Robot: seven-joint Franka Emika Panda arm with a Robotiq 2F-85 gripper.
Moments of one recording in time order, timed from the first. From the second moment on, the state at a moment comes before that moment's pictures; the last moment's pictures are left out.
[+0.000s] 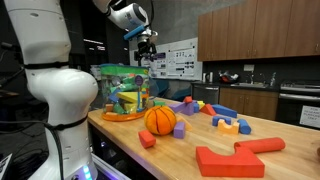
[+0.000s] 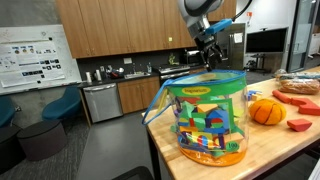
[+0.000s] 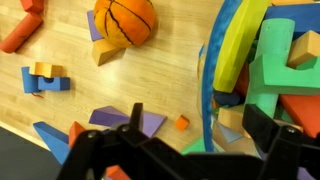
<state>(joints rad) 0.09 -0.13 0.10 -1.86 -0.23 1.42 0.15</state>
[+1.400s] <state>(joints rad) 0.06 -0.07 0.07 -1.89 -0.23 1.54 0.17</state>
